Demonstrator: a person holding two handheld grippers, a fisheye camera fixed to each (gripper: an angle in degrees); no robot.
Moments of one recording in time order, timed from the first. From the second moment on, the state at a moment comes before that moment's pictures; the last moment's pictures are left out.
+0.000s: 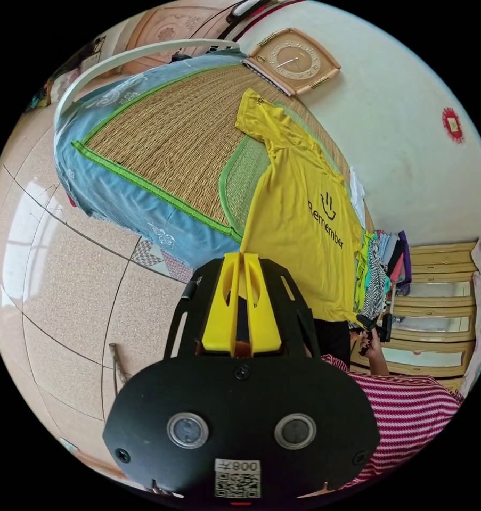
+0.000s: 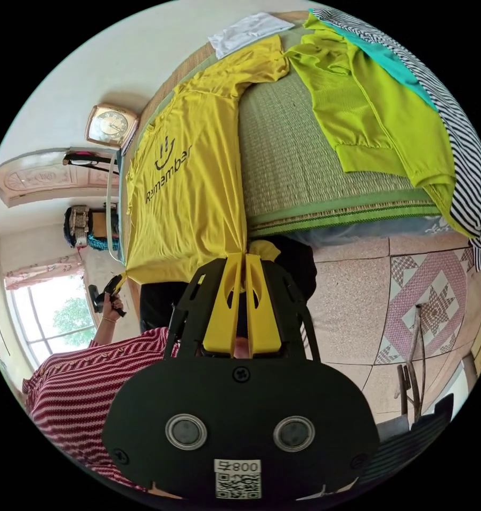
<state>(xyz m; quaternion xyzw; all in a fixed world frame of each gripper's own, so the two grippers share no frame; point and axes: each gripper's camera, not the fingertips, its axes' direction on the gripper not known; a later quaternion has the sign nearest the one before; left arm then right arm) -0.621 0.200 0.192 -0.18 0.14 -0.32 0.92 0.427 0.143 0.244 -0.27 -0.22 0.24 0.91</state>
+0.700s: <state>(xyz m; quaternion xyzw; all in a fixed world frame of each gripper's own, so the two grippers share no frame) -0.263 -0.096 0.364 -0.18 0.23 0.12 0.95 0.435 0.050 0.254 -0.13 -0.09 0.23 0.96</state>
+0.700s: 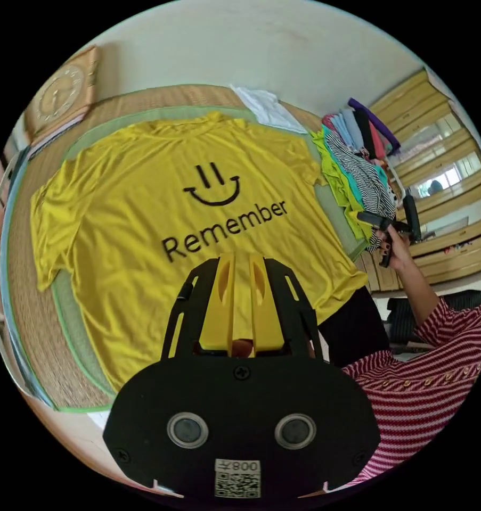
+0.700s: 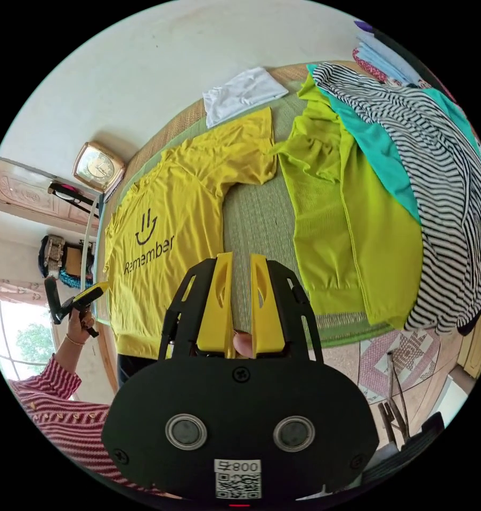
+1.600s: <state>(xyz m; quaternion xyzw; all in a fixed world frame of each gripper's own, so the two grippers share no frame) 0.166 -0.351 0.627 -0.15 0.17 0.29 0.93 0.445 0.026 0.329 -0.05 -0.02 0.23 0.97</state>
